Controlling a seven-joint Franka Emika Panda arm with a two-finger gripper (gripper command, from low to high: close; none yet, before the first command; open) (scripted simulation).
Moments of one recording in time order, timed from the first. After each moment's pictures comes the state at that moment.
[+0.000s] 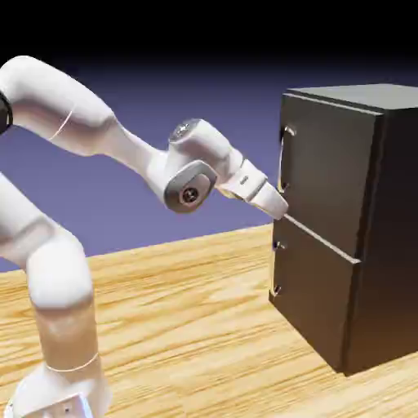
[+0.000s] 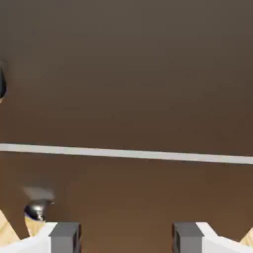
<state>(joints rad) -0.03 -0.60 0.05 -2.80 0.12 3.03 0.67</state>
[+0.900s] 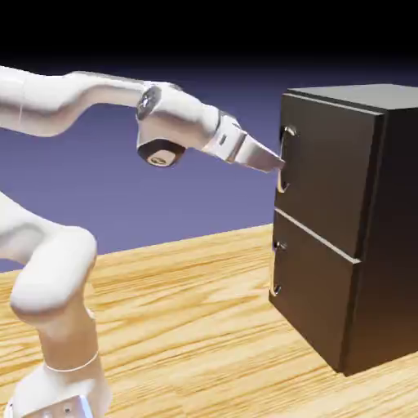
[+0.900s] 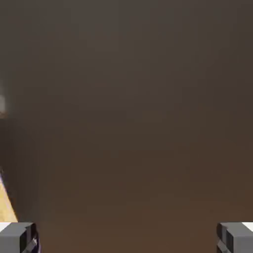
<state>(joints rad) -0.44 -0.86 0.54 -2.66 1.29 2.94 -0.06</state>
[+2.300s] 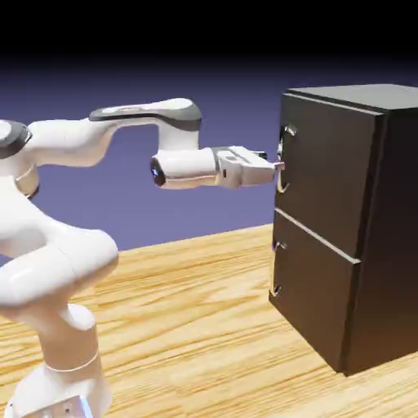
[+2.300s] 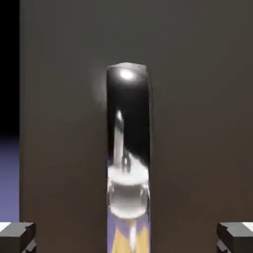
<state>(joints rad) -1.16 -1.17 1.26 -2.35 2.86 2.78 -1.02</state>
